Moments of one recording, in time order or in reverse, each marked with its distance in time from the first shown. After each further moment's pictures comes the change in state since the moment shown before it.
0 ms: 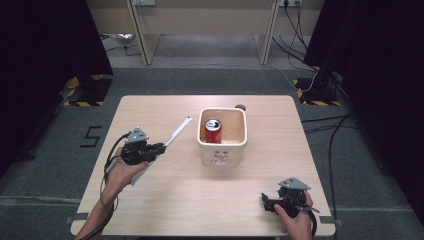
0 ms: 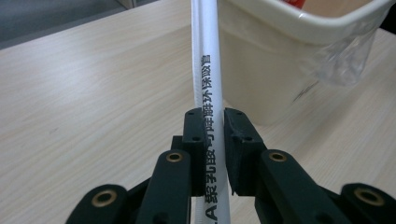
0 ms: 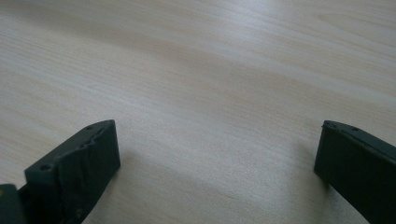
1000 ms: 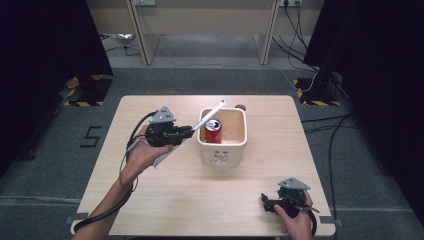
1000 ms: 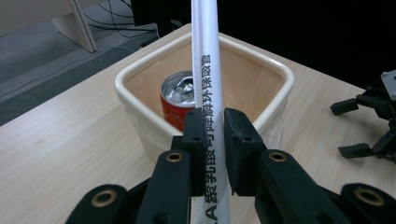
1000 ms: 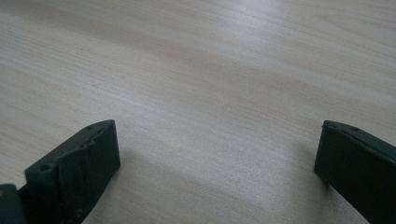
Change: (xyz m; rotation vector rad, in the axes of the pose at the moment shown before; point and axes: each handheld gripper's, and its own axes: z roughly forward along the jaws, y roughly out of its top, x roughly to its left) left arm -0.054 0.089 0.019 -0.065 -0.142 0.131; right arm 0.001 0.000 0.000 -0.002 0.010 -0.011
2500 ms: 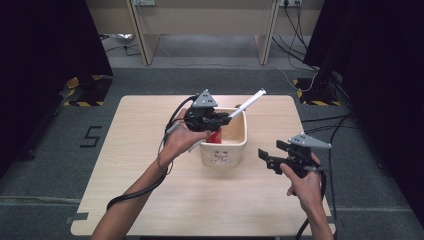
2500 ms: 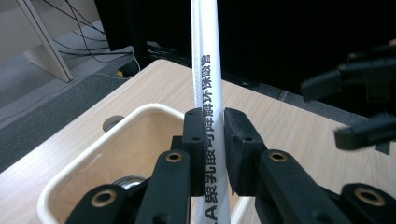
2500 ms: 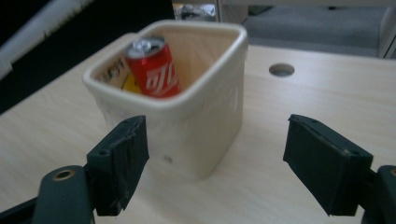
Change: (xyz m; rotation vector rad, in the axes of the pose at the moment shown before) left arm -0.038 0.069 0.062 -0.039 -0.070 0.088; right arm -0.008 0.140 -0.068 -0.300 0.234 0.049
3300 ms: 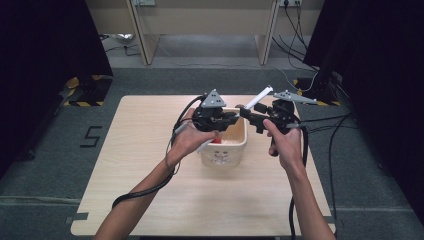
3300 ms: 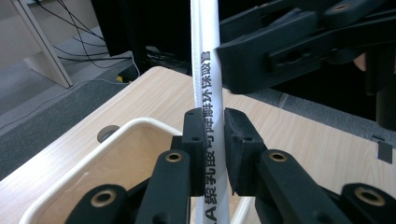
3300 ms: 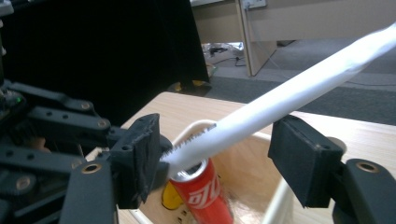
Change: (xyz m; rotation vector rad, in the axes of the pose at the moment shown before) left arm -0.009 0.007 0.011 -0.018 0.005 0.002; right arm 0.015 0.094 0.046 -0.102 0.135 0.079
